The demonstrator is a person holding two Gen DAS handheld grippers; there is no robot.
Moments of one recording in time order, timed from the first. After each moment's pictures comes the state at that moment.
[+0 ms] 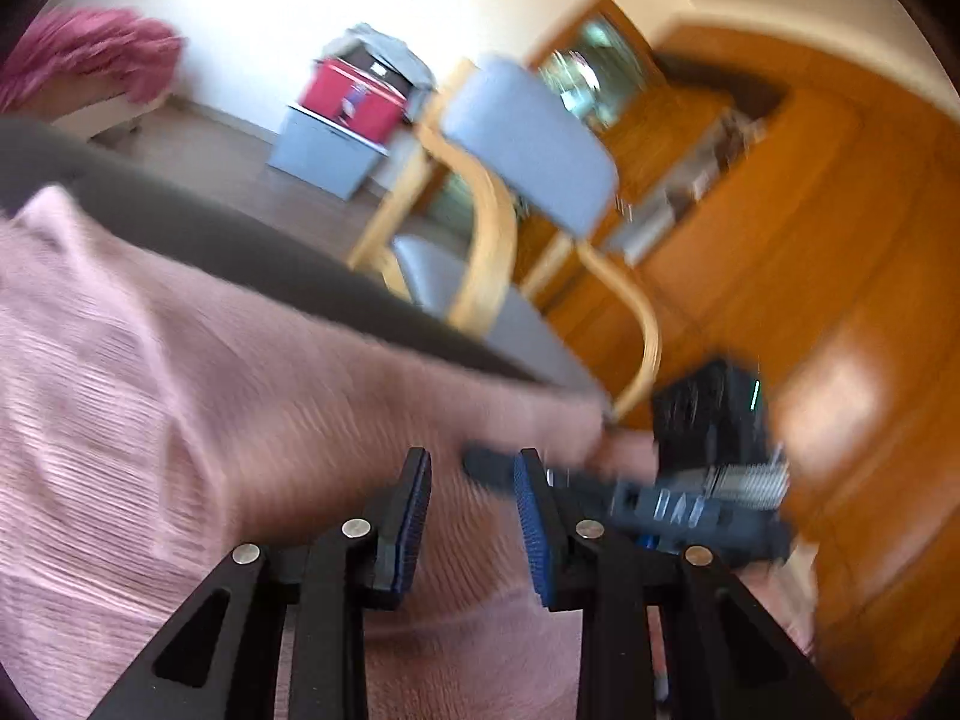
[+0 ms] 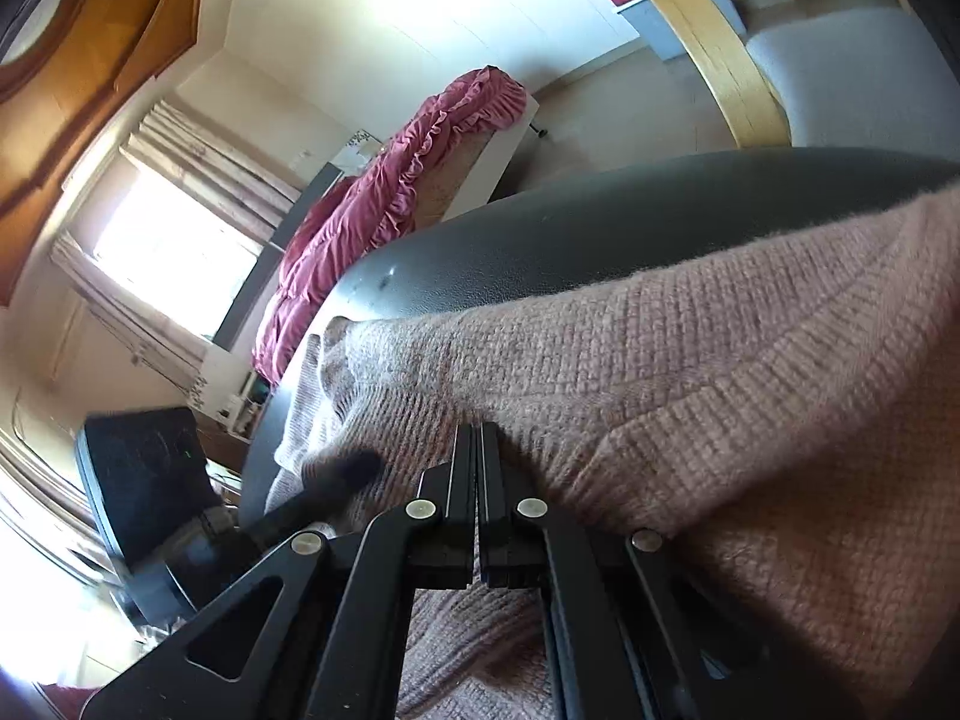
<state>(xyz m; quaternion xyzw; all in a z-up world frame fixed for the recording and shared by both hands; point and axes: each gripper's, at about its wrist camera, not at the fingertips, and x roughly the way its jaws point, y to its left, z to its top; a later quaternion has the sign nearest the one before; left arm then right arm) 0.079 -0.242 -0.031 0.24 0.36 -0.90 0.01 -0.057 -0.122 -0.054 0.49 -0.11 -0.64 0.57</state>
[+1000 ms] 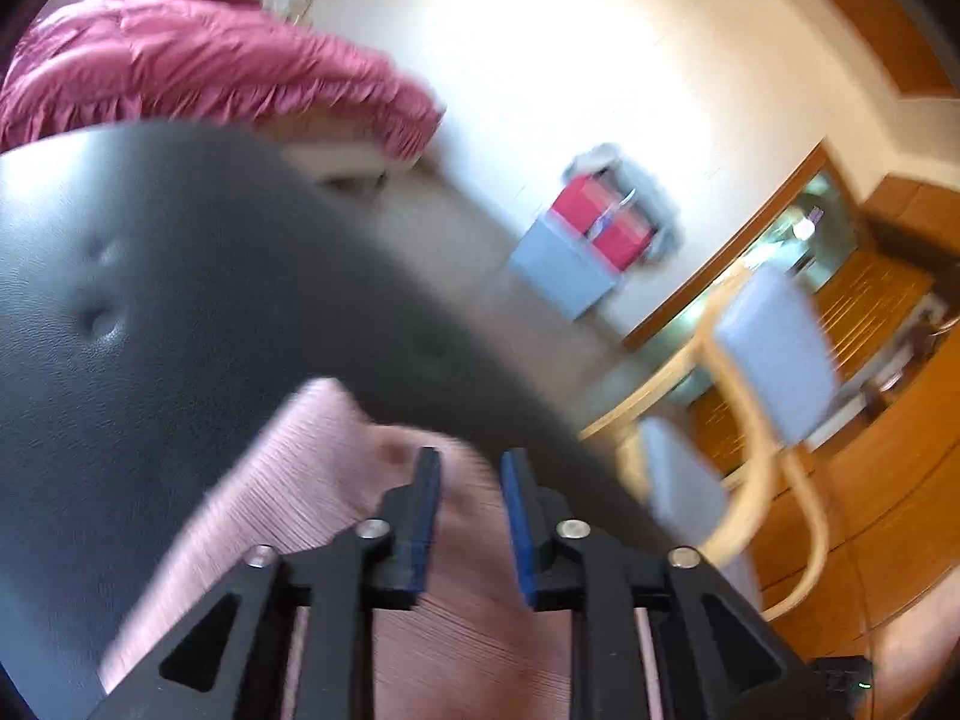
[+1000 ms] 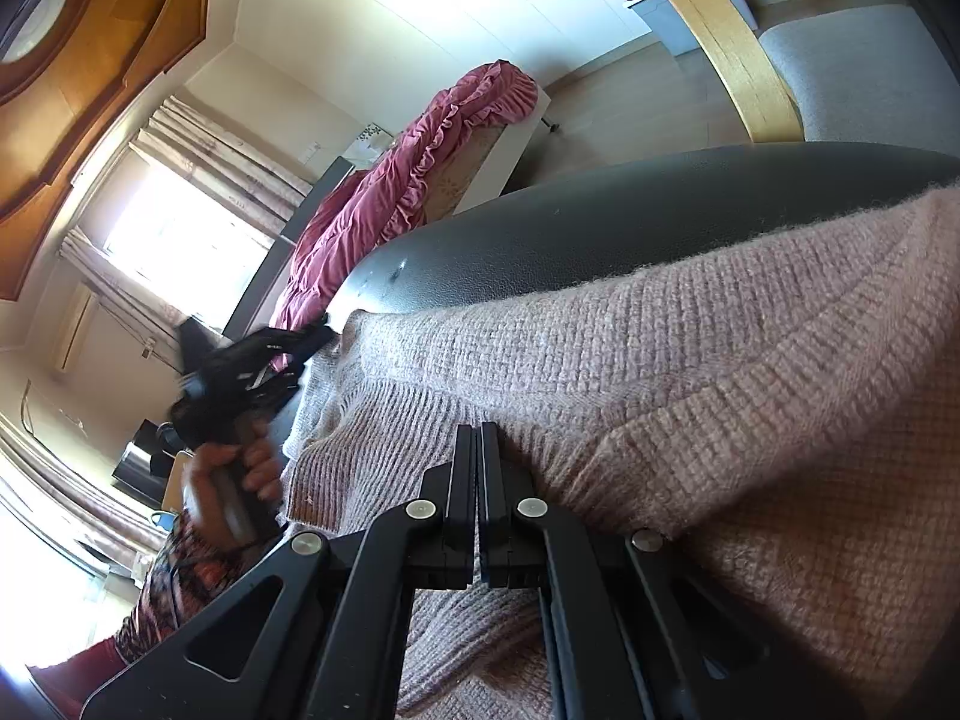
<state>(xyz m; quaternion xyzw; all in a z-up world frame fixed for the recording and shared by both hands) 0.129 -0.355 -0.017 0.17 0.39 -0.86 0.26 -0.060 -0.137 -0.064 0.50 -0.11 -0.63 0.58</state>
